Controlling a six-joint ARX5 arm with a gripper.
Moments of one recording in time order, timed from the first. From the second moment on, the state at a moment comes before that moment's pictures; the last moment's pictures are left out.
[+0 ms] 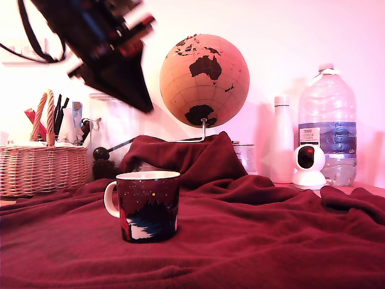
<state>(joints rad) -0.55 1.43 1.12 -0.46 0.21 0.06</state>
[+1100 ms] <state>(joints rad) -0.33 1.28 0.83 -0.45 0.24 -0.04</state>
